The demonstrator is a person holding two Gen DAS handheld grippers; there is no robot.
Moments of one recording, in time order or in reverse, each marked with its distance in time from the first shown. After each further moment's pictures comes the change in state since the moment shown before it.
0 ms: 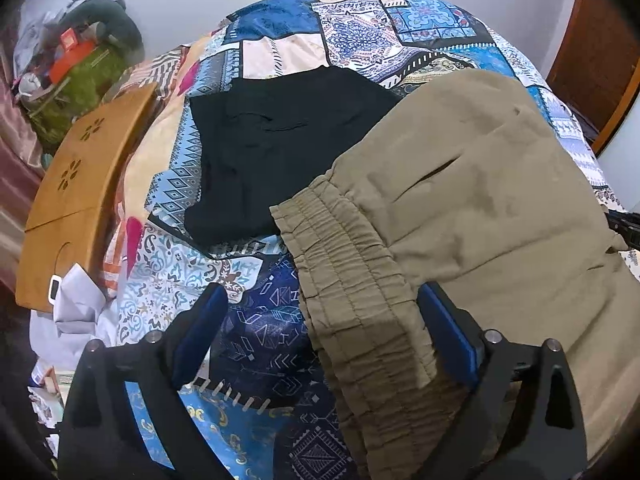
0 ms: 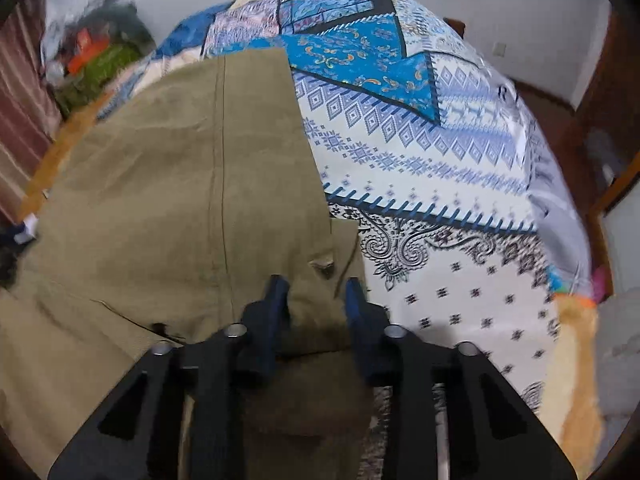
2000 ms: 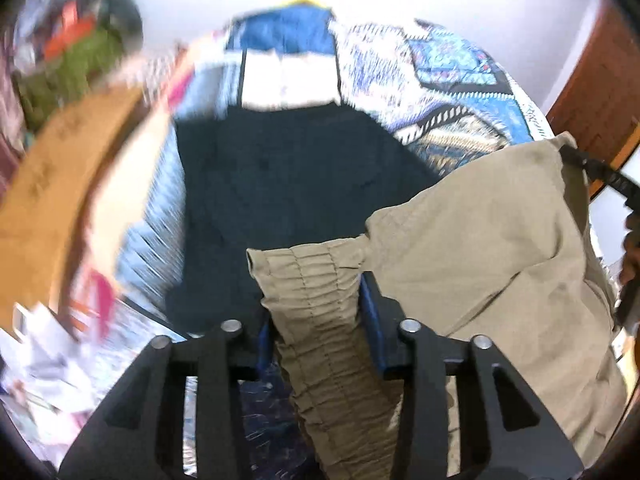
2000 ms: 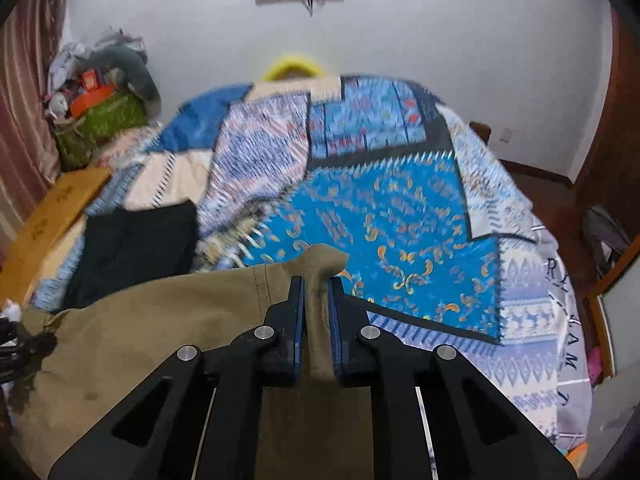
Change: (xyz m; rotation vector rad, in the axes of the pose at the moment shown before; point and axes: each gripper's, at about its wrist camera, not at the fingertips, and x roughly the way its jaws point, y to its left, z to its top) left arm 0.015 0.027 0.061 -0.096 -0.073 -0.091; right arm 0.005 0.054 0.147 -0.041 -0.296 -0.039
